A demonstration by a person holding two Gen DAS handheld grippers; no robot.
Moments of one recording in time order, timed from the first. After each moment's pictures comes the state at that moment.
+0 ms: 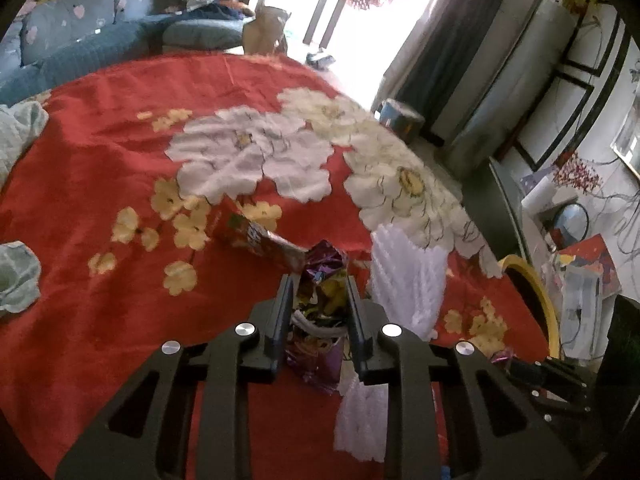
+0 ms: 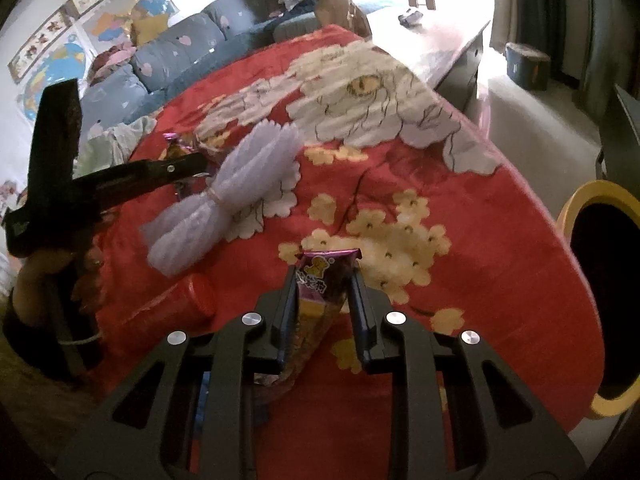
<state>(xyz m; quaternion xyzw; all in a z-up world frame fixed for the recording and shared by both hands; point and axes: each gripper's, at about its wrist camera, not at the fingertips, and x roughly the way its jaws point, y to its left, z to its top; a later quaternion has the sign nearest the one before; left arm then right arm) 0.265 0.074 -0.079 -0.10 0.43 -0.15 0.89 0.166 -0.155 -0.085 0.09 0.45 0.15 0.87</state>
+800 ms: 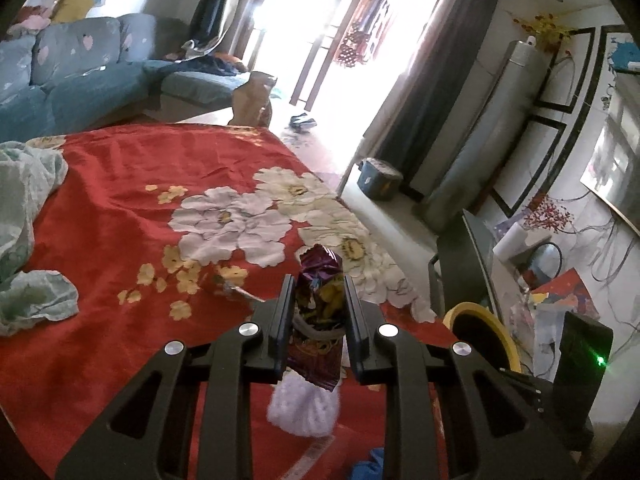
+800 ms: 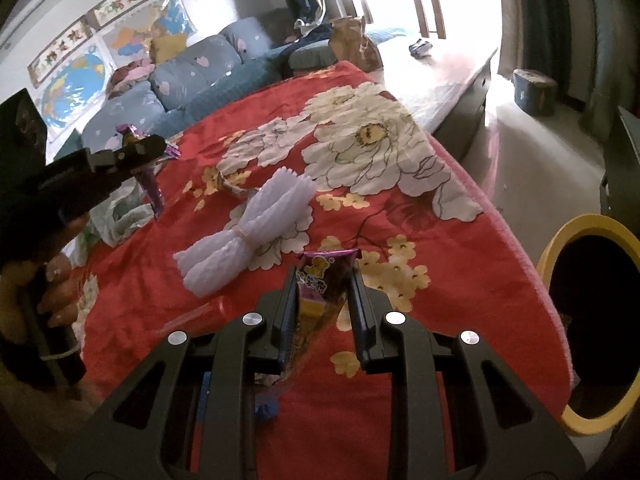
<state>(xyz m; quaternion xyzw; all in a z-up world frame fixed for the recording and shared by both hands) 0.215 0.066 -0.001 -0.13 0.33 -0.16 0.92 0.156 -0.171 -0.050 0.09 0.41 0.17 0.89</state>
